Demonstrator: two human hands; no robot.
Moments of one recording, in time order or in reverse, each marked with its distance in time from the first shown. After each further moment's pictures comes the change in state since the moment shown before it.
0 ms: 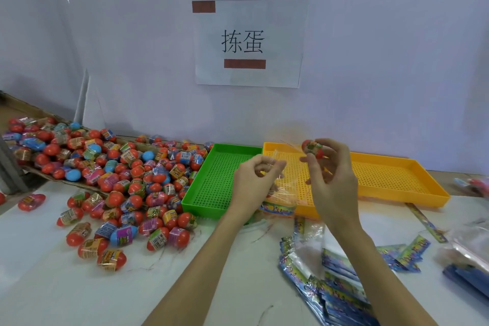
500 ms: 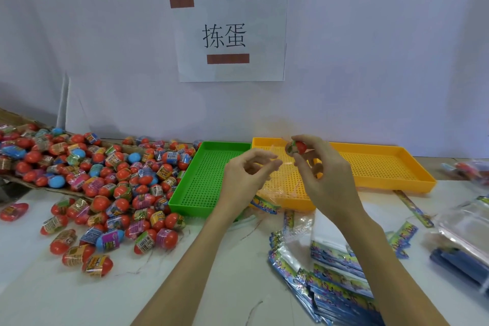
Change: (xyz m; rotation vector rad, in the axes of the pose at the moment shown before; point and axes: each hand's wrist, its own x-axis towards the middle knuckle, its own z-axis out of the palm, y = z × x) left_hand -0.003 0.002 0.003 -0.032 -0.077 0.130; right_hand 0.008 0.002 -0.025 -0.234 -0.187 -0.161
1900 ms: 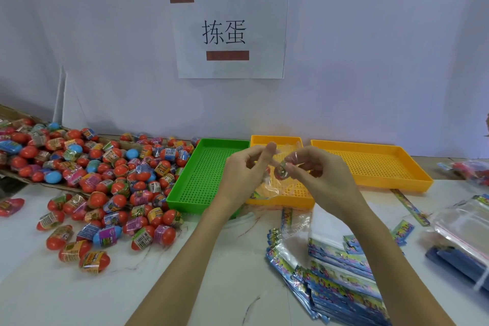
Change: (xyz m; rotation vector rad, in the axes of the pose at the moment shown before) left_hand 0.001 0.008 -0.002 0.121 -0.046 0.060; right_hand 0.002 -0.007 -0.011 0.164 -0.228 0.317
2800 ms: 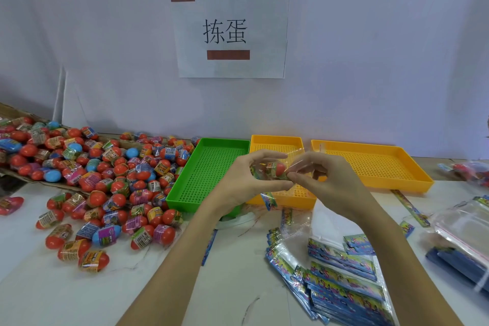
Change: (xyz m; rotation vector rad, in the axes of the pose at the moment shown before) left_hand -0.002 0.003 -0.014 -0.044 -0.282 -0.079; right_hand -0.002 -0.003 -0.016 -0.083 -0.163 -0.045
